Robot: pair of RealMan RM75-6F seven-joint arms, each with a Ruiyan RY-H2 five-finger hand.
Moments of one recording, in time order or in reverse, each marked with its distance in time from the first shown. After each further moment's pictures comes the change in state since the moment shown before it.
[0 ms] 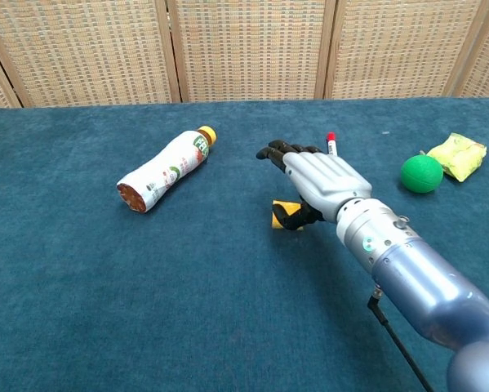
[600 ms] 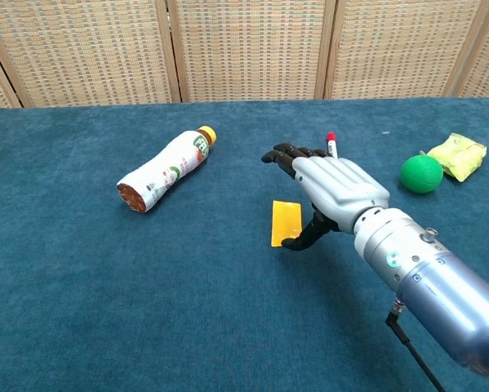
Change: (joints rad) left arm 0.003 0.004 0.007 -0.011 0.016 0.009 0.006; right arm -0.067 0.064 -0.058 -0.150 -0.017 0.051 -0.055
